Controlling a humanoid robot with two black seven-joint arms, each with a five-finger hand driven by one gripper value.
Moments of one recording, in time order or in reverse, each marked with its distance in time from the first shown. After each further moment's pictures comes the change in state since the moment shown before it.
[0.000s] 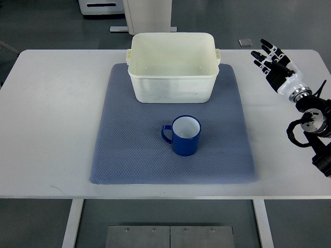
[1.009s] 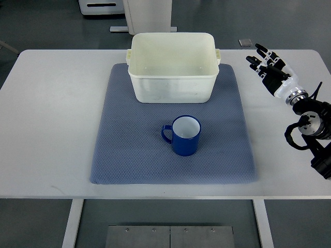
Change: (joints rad) left arm 0.000 0.000 0.000 0.000 0.000 0.000 -0.009; right arm -0.004 0.001 -0.042 0.001 0.001 0.007 0.002
